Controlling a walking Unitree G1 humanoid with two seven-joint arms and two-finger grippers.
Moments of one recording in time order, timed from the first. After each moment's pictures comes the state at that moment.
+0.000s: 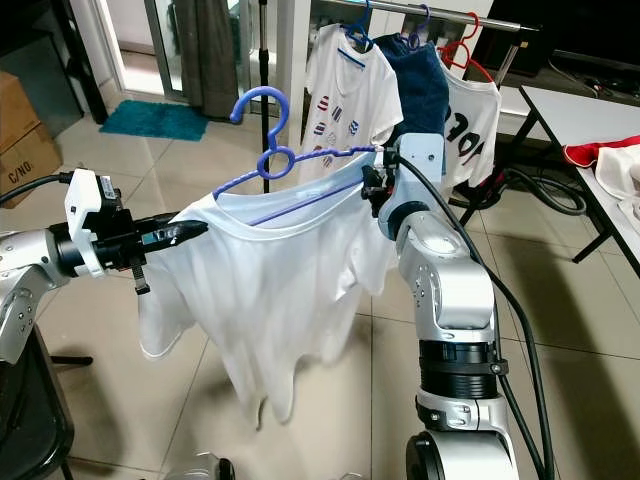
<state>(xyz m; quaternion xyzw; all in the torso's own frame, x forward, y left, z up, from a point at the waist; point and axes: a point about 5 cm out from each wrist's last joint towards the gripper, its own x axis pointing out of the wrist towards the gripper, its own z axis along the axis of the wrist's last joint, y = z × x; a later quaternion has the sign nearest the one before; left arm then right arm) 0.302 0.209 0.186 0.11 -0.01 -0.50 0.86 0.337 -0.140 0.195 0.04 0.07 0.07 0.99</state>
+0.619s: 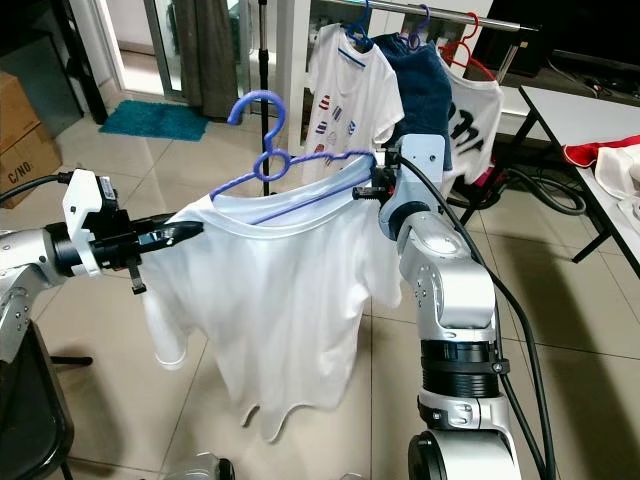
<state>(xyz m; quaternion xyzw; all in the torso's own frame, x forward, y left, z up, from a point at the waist) 0.304 0.217 0.184 0.13 0.01 -0.48 0.86 0.338 -0.141 0.194 0.04 0.07 0.07 0.99</state>
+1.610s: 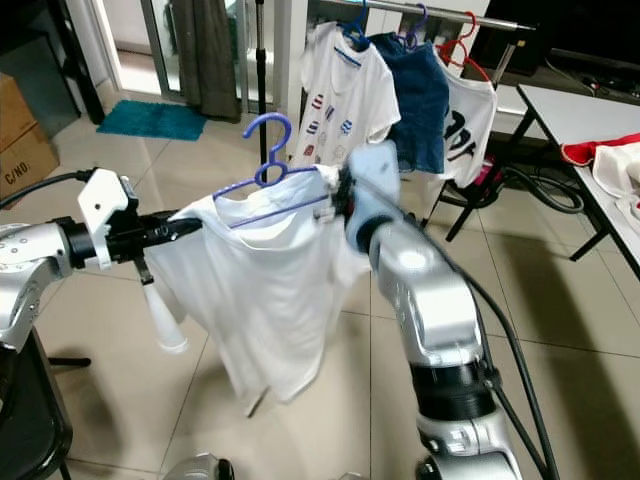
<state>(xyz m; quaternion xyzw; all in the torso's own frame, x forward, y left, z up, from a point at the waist) 0.319 0.219 0.179 0.19 0.03 -0.44 0.88 0.312 -0.098 0.182 -0.04 0.10 0.22 0.97</state>
